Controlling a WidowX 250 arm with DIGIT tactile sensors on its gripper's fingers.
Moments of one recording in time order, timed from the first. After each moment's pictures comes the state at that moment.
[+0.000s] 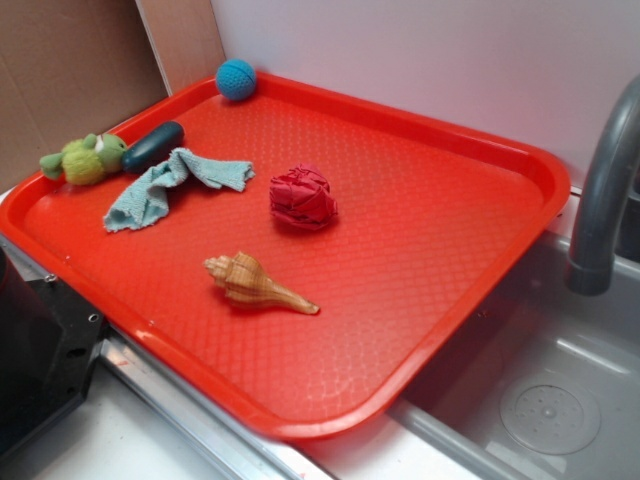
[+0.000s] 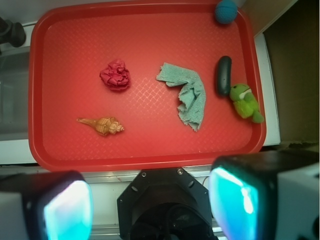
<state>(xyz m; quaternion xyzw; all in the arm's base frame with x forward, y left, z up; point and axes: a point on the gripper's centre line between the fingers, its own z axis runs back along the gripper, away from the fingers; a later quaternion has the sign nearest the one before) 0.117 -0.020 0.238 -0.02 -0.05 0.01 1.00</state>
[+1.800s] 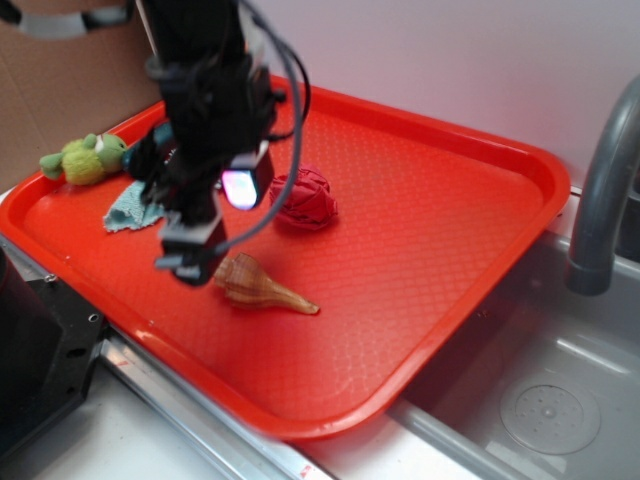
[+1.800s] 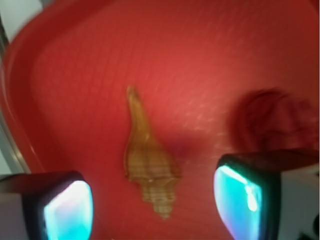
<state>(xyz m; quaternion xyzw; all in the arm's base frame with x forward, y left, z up) 0.157 -0.088 0.055 -0.05 0.00 -0.53 0.85</state>
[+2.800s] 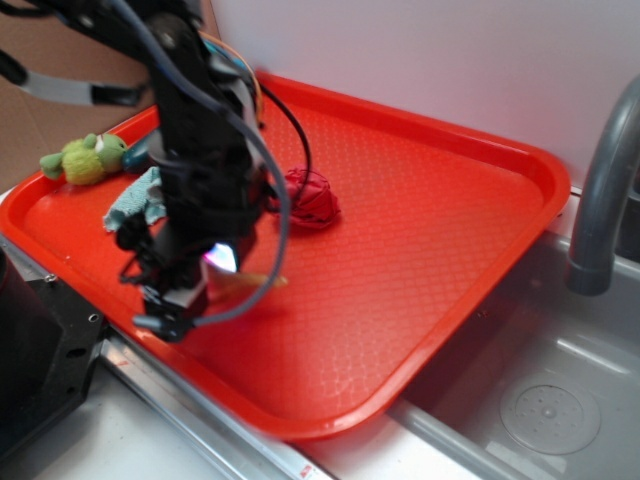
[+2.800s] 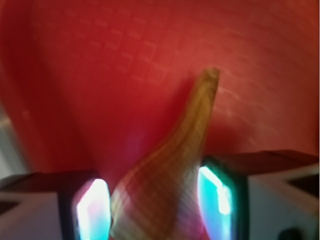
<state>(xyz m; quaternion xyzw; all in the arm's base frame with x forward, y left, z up) 0.128 -0.095 0.053 0.00 0.06 -0.54 0.84</state>
